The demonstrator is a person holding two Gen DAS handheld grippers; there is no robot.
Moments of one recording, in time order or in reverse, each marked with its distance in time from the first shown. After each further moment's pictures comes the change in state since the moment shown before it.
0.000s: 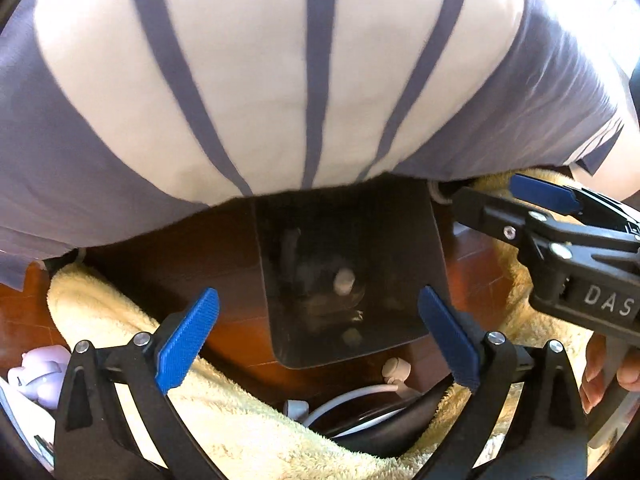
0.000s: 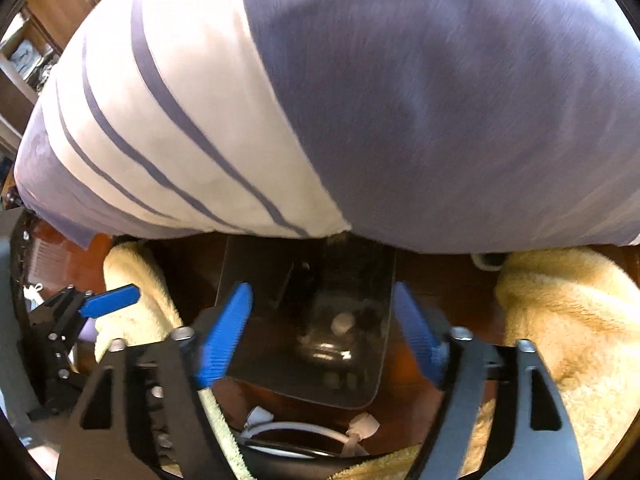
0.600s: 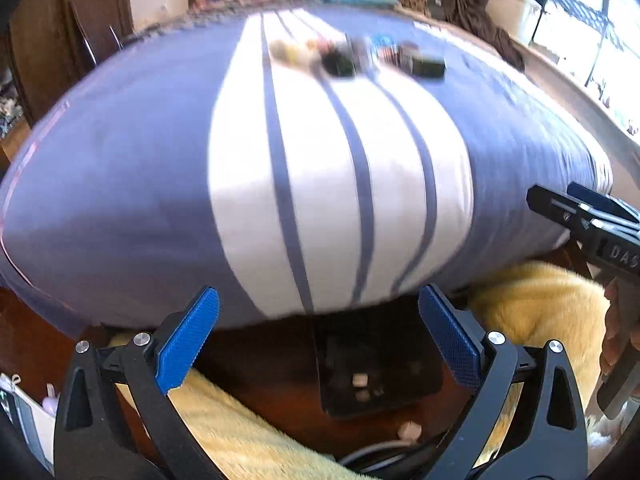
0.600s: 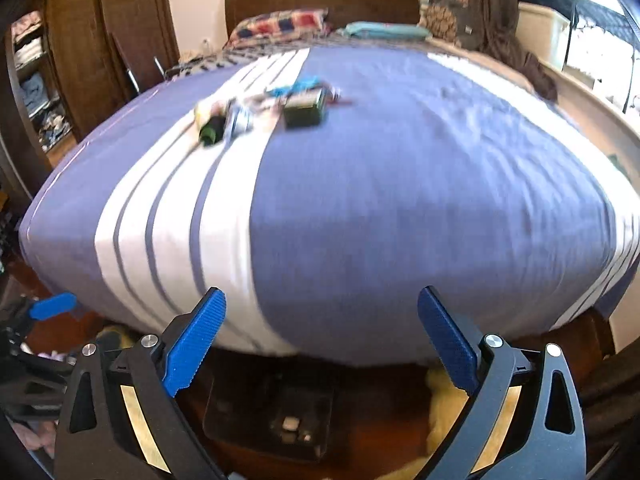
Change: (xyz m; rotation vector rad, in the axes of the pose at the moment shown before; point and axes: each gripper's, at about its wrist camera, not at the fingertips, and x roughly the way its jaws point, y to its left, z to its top) left arm -0.143 0.016 0.045 -0.010 -0.335 0.106; right arm -0.133 -0.011 0.056 -0.030 -0.372 -0.126
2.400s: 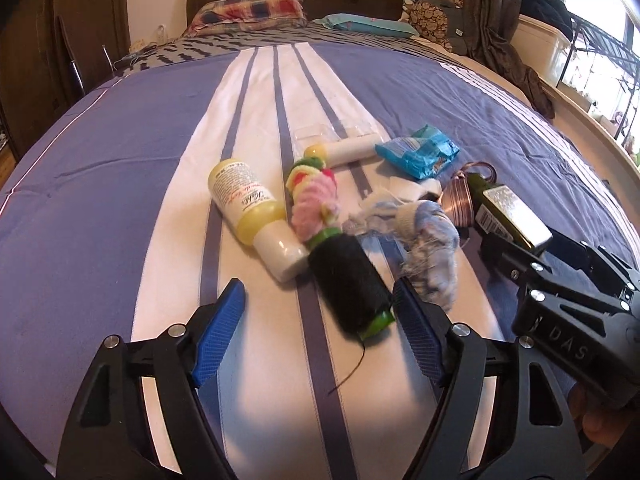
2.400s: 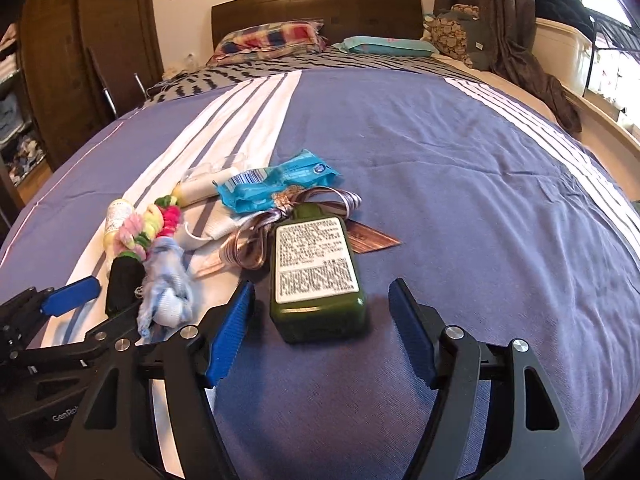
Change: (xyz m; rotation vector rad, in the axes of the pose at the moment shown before) left arm 0.131 -0.003 0.184 -0.038 -0.068 0.004; right arm 0.136 0.011 0.145 0.004 -0.040 -0.025
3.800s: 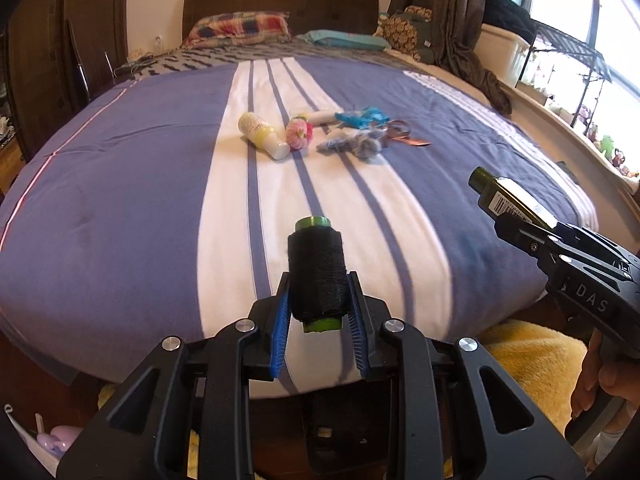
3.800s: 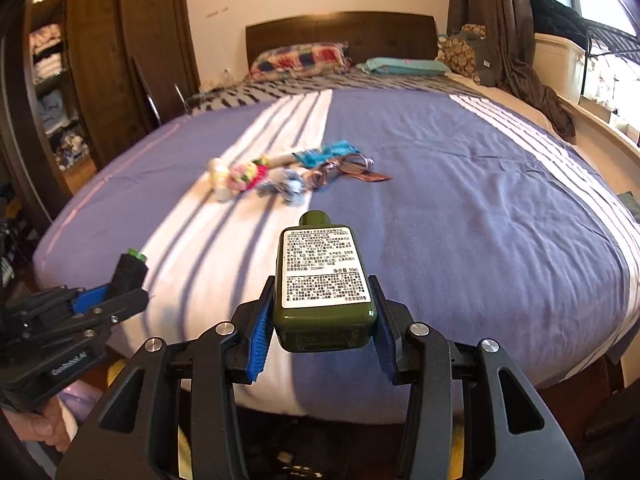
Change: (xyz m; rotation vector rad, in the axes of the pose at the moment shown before) left arm -0.150 0.004 -0.120 0.023 -0.061 -0.073; right arm -0.152 0.010 -0.096 -0.027 -0.081 0.101
